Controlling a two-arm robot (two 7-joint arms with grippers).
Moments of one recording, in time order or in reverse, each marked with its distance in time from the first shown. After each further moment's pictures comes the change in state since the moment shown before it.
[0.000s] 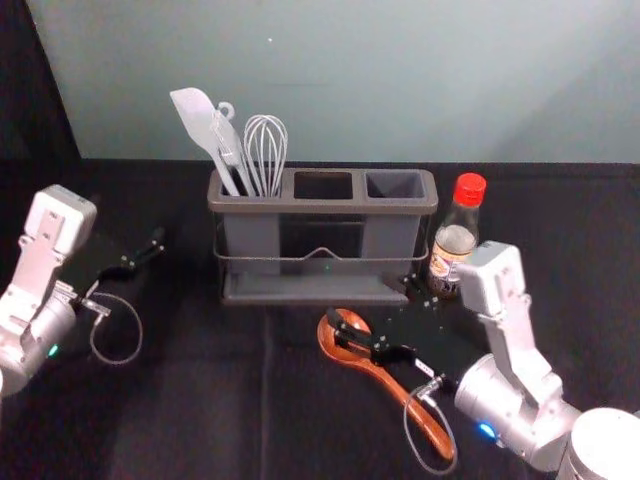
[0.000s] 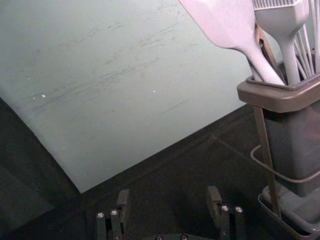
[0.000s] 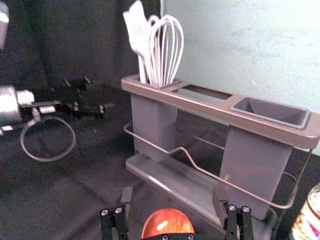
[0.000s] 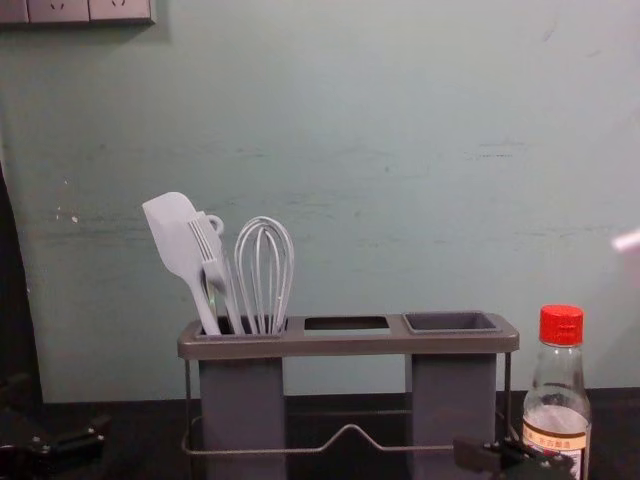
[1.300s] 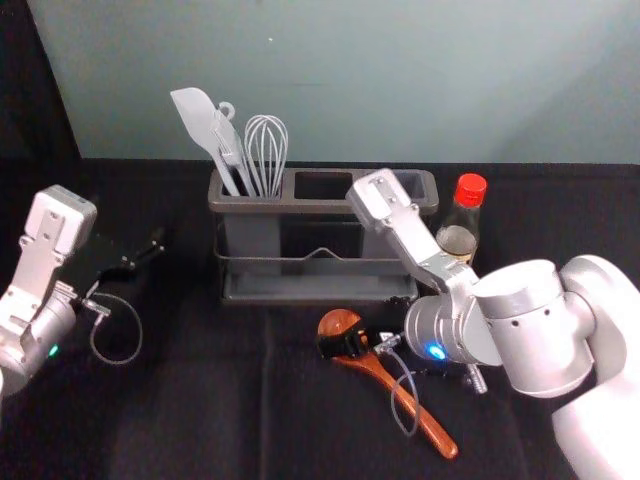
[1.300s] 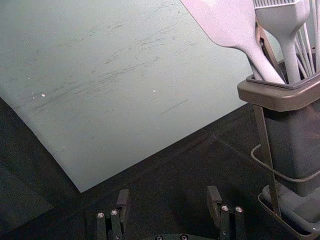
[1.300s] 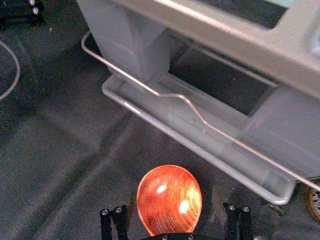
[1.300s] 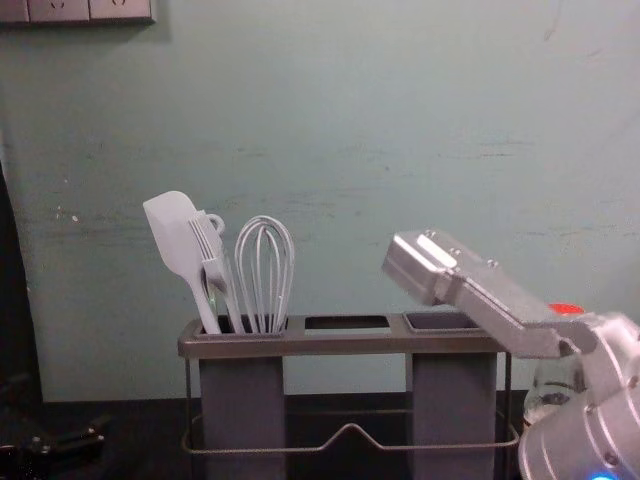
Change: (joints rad) left arm 0.000 0.000 0.000 0.000 0.000 0.000 0.000; right arm 0.309 -0.145 -0.076 0.022 -0.110 0.975 -0.003
